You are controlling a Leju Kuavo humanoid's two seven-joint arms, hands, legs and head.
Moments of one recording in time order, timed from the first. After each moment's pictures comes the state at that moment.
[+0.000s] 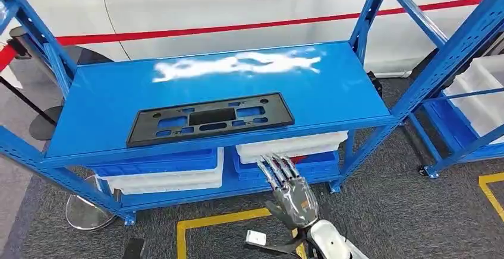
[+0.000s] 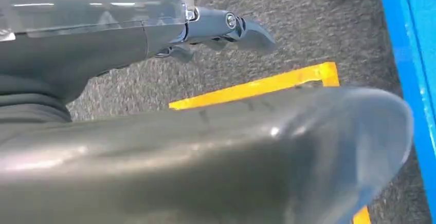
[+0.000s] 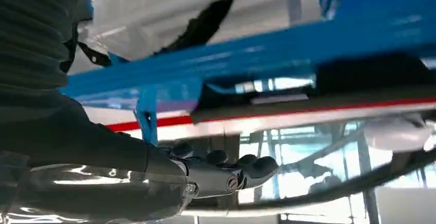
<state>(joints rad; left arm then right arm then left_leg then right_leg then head) -0.13 0.03 -0.06 -0.23 0.03 0.14 -0.38 -0.14 -0.16 0.72 -1.22 1.29 -0.65 0.00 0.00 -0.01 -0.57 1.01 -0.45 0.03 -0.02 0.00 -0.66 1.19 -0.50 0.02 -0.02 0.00</state>
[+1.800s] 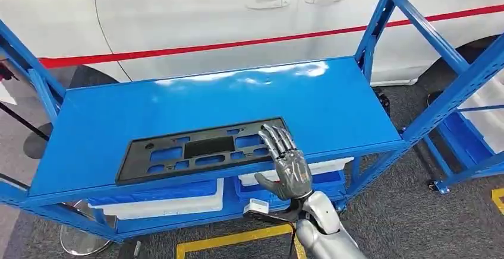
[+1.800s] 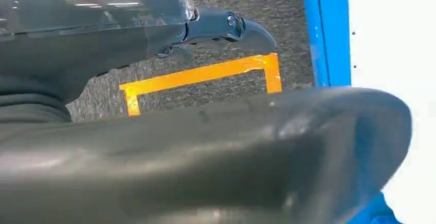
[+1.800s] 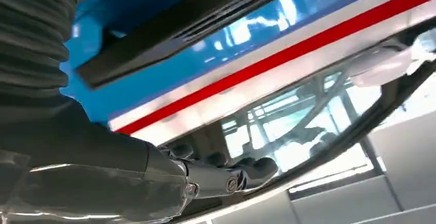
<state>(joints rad) -0.13 0.03 0.00 -0.23 0.07 0.04 -0.44 -0.29 0.04 0.54 -1.02 1.03 -0.70 -0.42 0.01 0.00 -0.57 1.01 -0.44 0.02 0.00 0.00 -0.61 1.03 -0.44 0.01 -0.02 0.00</state>
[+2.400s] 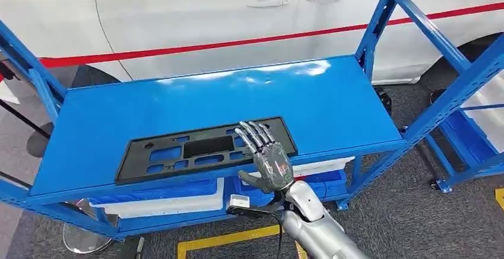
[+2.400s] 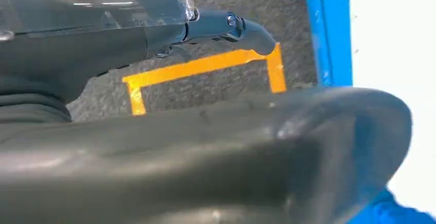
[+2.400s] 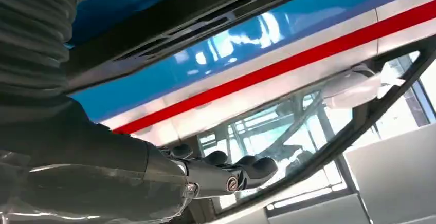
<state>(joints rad) -0.14 0.02 0.00 -0.23 0.06 0.02 -0.41 -0.42 0.08 0.68 -0.87 0.99 -0.70 -0.38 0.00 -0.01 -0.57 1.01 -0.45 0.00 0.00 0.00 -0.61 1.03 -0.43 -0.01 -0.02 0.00</state>
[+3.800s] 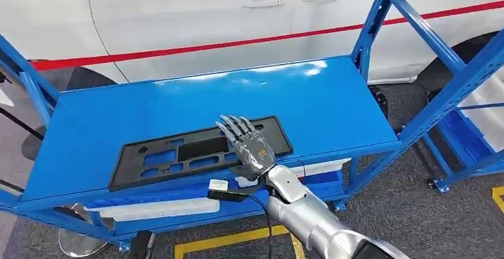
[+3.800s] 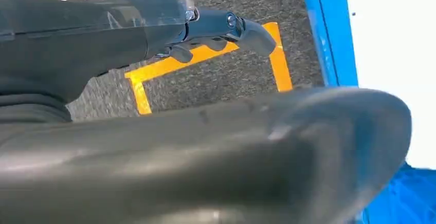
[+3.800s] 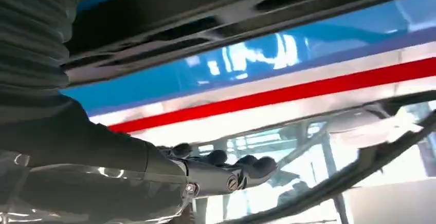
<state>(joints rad) -0.16 0.01 -0.02 -0.24 0.03 0.01 -0.35 -0.64 0.18 0.82 -0.55 1.02 -0.70 -0.26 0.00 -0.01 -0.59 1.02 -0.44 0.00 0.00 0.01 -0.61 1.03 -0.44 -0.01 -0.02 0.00</state>
